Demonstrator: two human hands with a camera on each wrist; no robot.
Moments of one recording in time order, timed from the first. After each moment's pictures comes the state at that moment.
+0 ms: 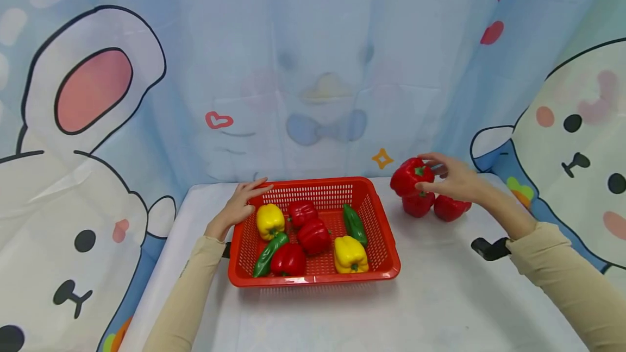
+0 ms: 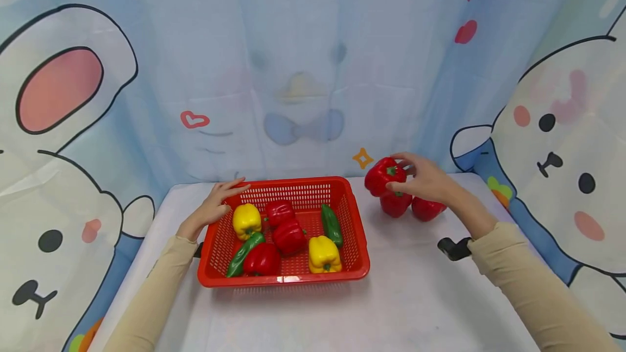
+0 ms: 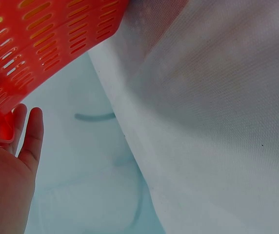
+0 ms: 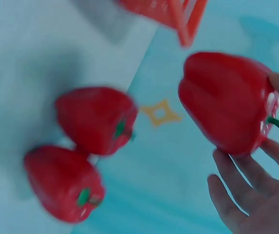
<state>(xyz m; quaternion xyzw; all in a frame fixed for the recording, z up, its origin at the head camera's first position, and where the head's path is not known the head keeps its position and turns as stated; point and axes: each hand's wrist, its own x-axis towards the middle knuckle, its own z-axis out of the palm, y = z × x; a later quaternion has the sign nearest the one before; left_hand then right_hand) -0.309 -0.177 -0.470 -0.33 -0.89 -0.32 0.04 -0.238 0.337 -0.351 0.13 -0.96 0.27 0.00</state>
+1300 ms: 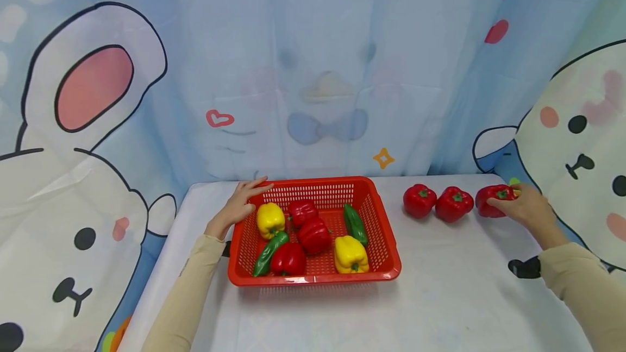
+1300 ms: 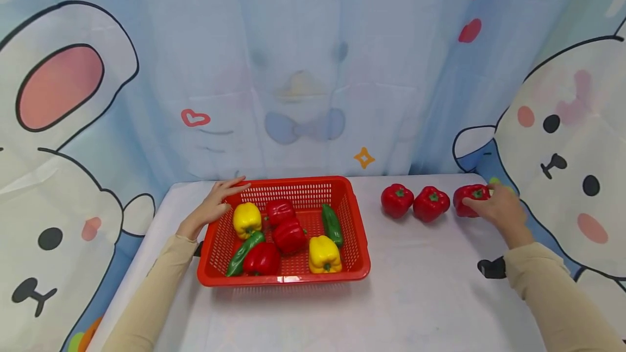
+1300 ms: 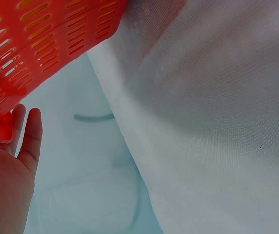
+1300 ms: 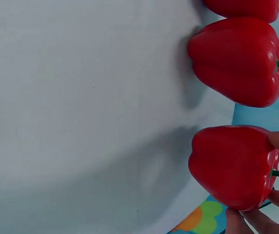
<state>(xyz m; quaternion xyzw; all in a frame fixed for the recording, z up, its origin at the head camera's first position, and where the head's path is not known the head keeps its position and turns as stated) -0.309 -0.178 -0.471 -0.33 -0.88 -0.33 0.03 -0.226 0.494 -0.440 -0.17 -0.95 0.25 0.01</state>
